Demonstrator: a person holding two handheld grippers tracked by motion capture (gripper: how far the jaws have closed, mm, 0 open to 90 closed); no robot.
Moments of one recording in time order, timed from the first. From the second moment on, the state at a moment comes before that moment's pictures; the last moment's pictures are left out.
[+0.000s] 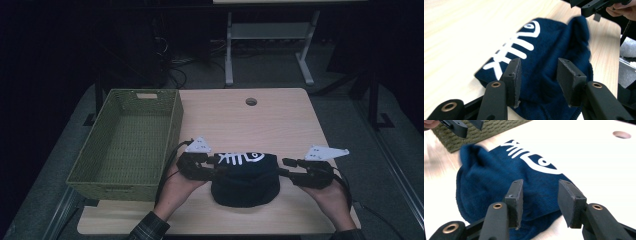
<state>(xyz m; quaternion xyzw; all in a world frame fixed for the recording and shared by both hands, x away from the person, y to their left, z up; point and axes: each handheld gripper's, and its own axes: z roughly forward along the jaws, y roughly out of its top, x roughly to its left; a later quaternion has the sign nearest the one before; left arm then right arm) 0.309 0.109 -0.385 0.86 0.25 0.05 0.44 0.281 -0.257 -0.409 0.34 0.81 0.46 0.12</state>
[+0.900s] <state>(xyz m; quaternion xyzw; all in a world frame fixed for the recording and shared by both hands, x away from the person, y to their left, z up) 0.369 0.065 -0.430 0.89 0.27 0.04 0.37 0.275 -0.236 -0.432 0.30 0.83 0.46 0.08</state>
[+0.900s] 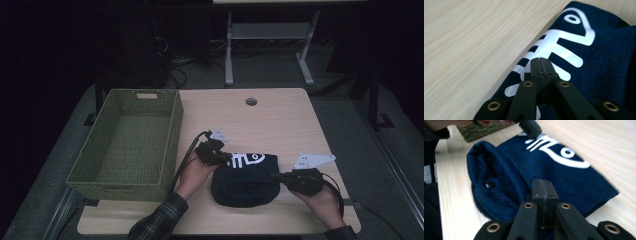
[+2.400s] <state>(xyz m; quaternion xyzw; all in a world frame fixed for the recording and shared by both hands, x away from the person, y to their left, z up) 0.307 0.070 -0.436 0.91 0.23 0.00 0.35 0.288 -0.224 -0.462 0.34 0.84 0.41 0.10</state>
